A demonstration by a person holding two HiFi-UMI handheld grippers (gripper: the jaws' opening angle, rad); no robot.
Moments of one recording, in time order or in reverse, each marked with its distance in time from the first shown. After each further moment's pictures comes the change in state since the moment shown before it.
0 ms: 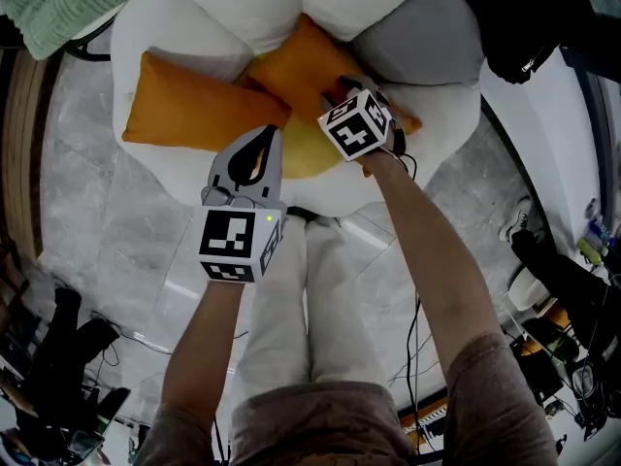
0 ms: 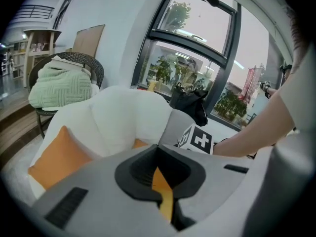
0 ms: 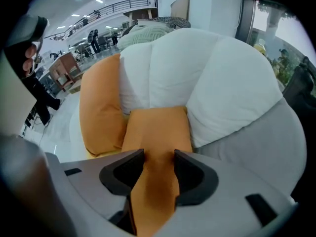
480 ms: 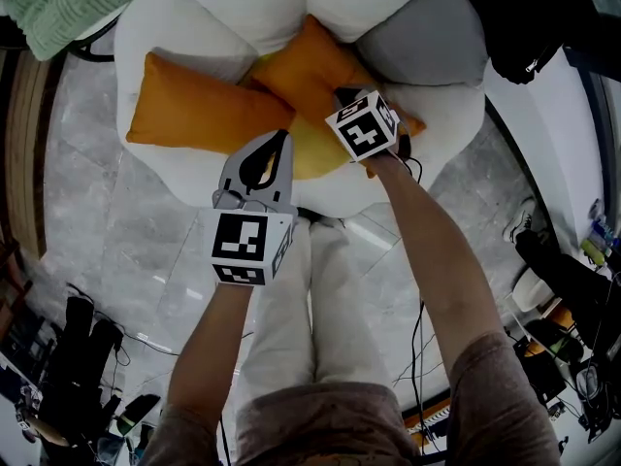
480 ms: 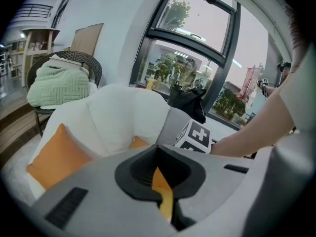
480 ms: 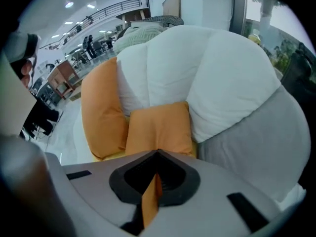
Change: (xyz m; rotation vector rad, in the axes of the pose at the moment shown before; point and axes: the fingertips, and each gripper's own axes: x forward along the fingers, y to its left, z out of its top) left arm 0.000 -0.010 -0.005 0.001 0.015 -0.013; right arm -0.007 0.005 -0.004 0.069 0.011 0.043
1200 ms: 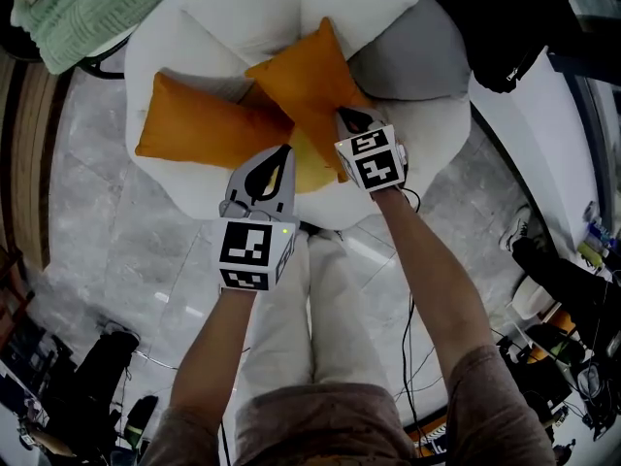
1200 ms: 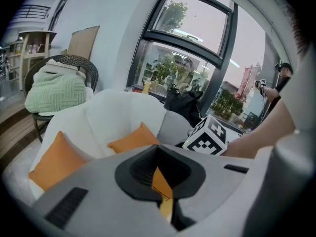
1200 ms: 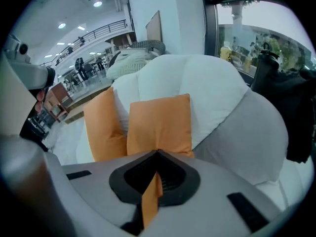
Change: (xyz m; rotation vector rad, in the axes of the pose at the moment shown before) left arm -0.009 -0.015 0.016 0.021 -0.008 -0.014; right arm -0.058 -0.005 0.015 0.164 -0.209 -0.047
